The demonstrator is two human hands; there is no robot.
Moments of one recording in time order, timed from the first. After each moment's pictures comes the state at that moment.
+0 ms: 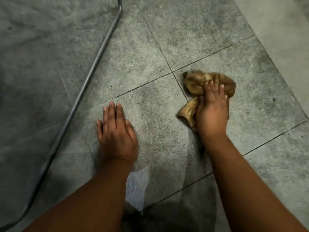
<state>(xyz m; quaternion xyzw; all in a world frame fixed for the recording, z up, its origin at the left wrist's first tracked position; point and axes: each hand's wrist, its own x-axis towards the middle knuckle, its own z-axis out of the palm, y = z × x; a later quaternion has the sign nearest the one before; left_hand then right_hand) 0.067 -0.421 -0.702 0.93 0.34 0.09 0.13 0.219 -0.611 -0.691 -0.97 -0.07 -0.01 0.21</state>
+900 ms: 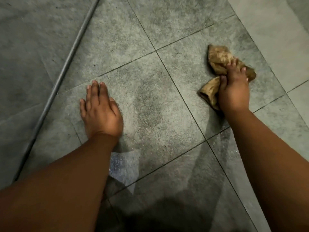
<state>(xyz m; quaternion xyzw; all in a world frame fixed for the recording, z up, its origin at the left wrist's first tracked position) 0.063 -0.421 -0.699 0.93 0.32 0.07 0.15 0.249 -0.720 -0.694 -0.98 -0.03 0.00 0.20</state>
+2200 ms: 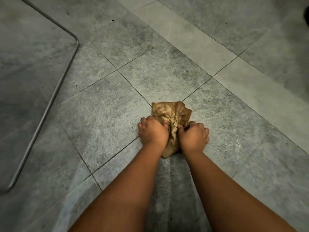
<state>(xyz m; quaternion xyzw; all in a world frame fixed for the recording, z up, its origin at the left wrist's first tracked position) 0.027 -0.664 -0.635 0.92 0.28 -0.10 0.26 0.019 -0.772 -0.642 -0.94 0.23 0.05 0.25</state>
